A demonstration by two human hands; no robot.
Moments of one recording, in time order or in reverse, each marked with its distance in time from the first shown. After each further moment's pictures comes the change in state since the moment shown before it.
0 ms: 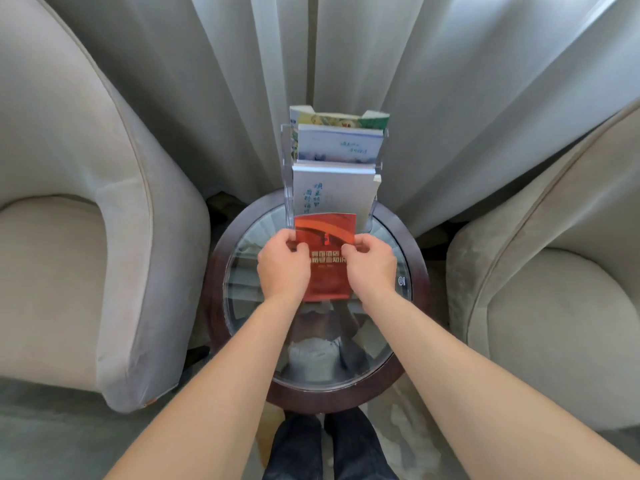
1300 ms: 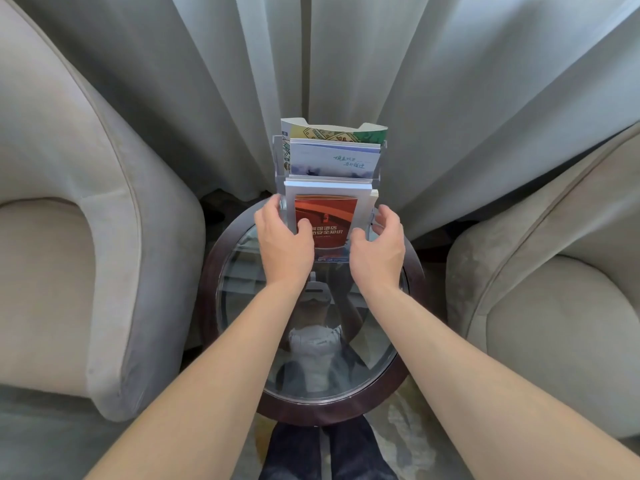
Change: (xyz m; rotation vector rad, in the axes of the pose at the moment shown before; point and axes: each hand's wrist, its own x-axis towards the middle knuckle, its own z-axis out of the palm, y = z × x) left_hand 0.040 0.033 0.021 -0.133 0.073 0.106; right_hand 0.035 -0.023 -0.003 0.109 0.148 -0.098
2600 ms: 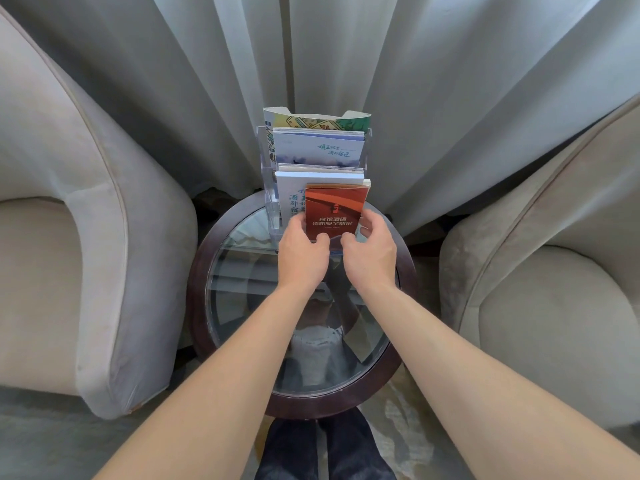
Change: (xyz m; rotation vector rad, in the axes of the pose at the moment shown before) left_hand -0.031 -0.002 0.030 0.043 -0.241 -0.070; right_hand 0.002 0.019 -0.016 -0.018 -0.104 -0.017
